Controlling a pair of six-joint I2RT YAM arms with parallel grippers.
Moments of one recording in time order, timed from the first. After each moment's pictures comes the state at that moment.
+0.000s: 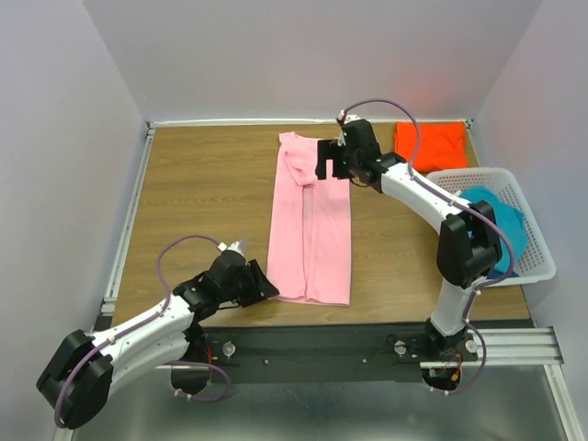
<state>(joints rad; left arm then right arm) -0.71 0.82 0.22 -0.16 0.15 -1.03 0.50 1.86 1.53 -0.32 0.05 0.27</state>
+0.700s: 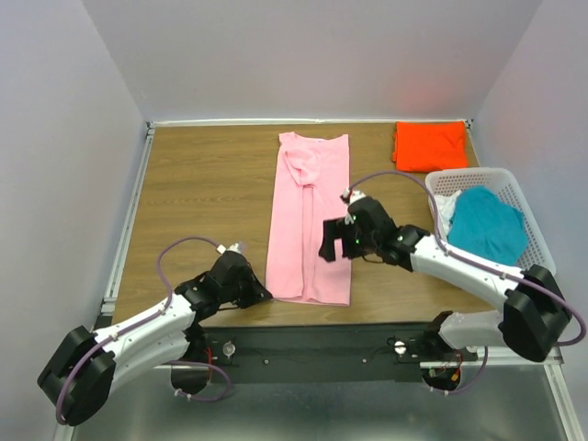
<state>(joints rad) -0.72 0.85 0.21 -0.18 0.13 -1.07 0.71 1.33 0.86 -0.31 0.02 0.47</state>
